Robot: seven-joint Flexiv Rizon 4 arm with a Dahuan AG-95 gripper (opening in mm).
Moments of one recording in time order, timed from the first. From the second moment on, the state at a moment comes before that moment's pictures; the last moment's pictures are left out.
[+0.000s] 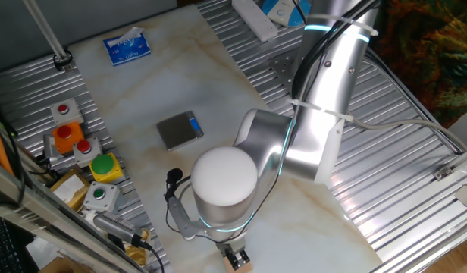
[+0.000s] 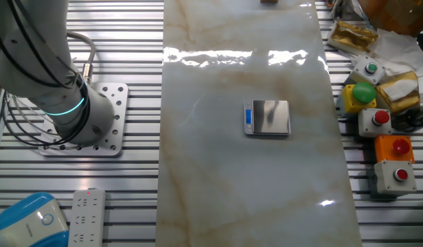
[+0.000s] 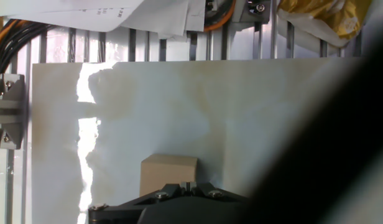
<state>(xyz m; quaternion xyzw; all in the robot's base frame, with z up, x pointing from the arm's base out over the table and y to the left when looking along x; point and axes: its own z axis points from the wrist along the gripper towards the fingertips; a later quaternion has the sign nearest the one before) 0.556 0.424 0.100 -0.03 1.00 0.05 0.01</state>
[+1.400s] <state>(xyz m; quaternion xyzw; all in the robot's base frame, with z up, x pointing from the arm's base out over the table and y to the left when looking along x) 0.556 0.426 0.099 -0.15 0.99 0.05 0.00</state>
